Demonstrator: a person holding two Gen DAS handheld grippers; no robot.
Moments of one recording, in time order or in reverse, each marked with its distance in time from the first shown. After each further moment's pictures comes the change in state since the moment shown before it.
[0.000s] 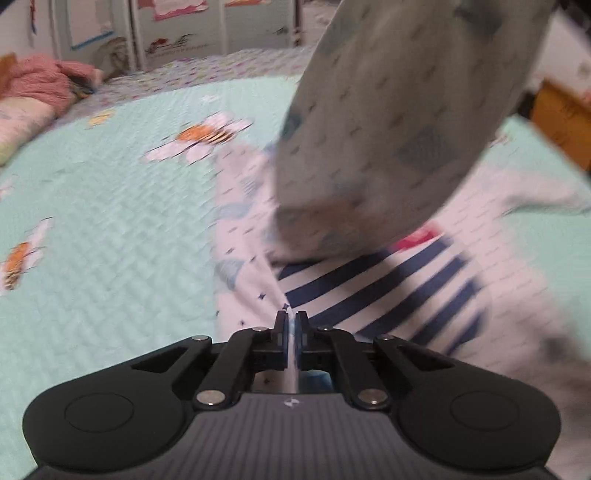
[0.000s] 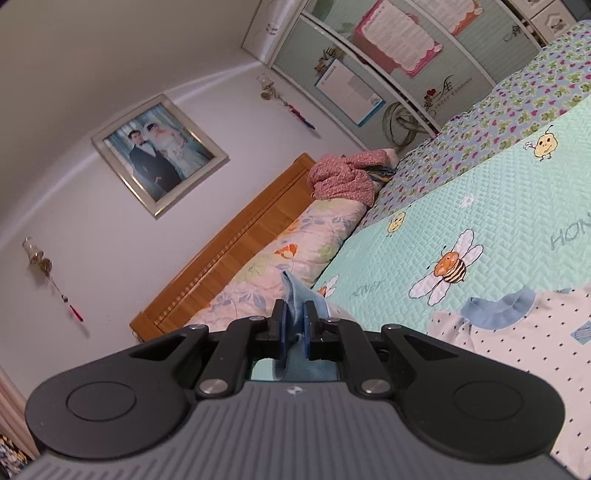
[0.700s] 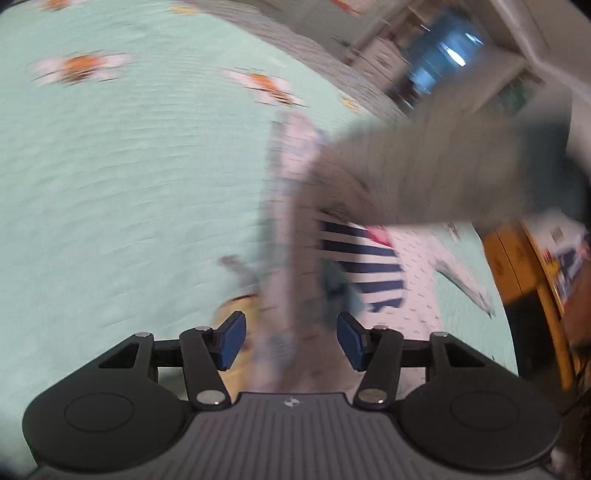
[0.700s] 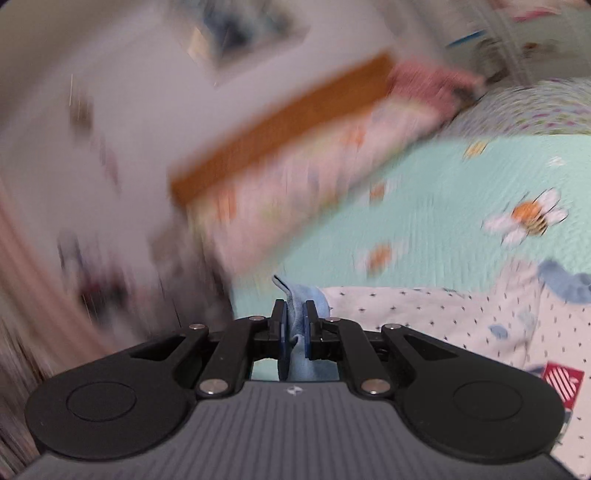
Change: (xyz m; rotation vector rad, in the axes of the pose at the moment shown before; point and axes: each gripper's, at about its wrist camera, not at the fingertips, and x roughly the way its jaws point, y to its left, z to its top) left arm -0.087 0.106 -0.114 -0.631 0.020 -0.255; right arm 0.067 0.066 -0.073 -0.376 0.528 0.079
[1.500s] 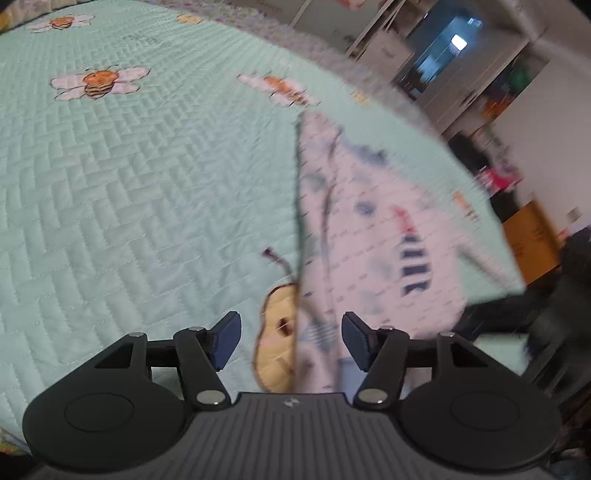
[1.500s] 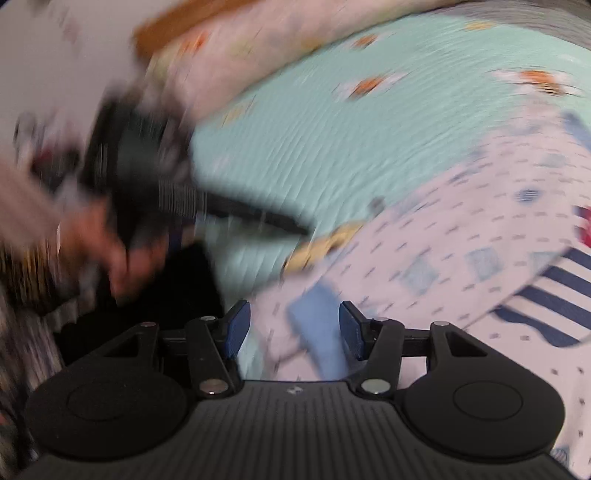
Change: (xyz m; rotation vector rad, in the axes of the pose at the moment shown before) left arm 0.007 -0.006 -0.003 0.096 0.051 0.037; right arm 0.051 -0.002 -0.083 0.092 0.232 -0.112
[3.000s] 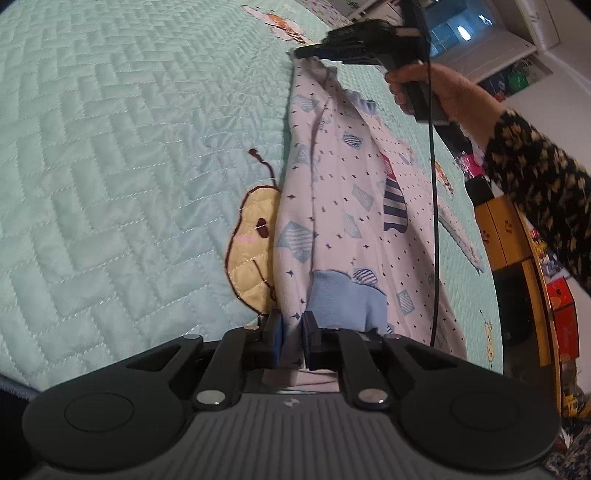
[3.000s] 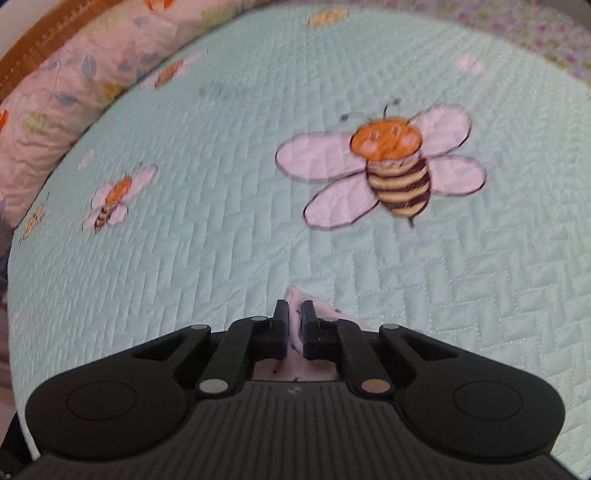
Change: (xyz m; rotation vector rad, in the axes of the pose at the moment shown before) left arm 0.004 0.014 -0.043 -0.128 0.109 -0.135; right arm 0.094 -0.198 0.220 0.090 0.090 -0.331
